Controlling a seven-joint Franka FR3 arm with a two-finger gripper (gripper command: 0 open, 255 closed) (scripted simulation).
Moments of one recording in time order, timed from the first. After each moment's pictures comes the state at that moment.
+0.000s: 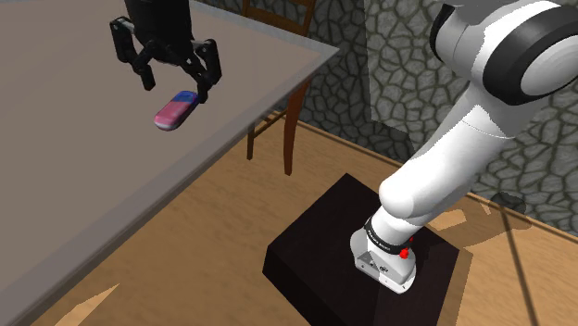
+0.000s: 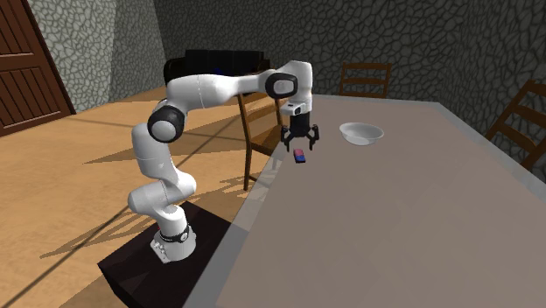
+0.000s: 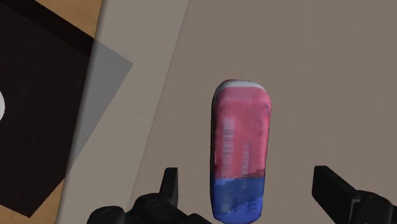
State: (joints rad) arm -0.41 0.04 1.18 -1.52 -0.11 1.55 1.74
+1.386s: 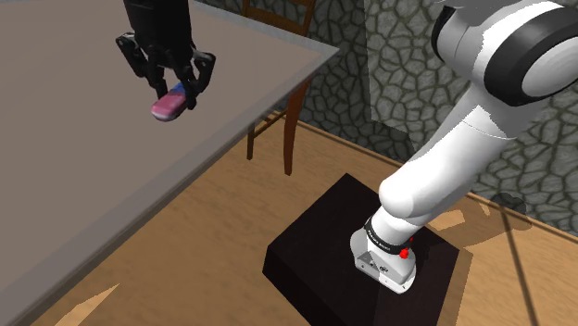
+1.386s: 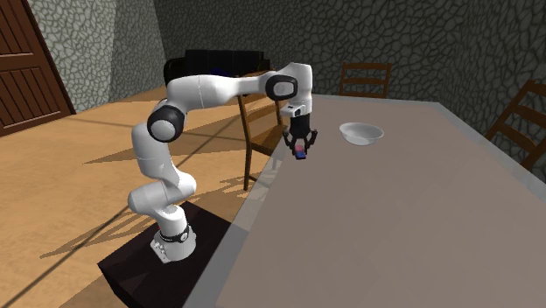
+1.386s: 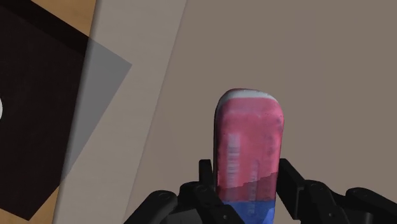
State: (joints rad) arm -0.42 0.03 1.18 -1.54 -0.10 1.57 1.74
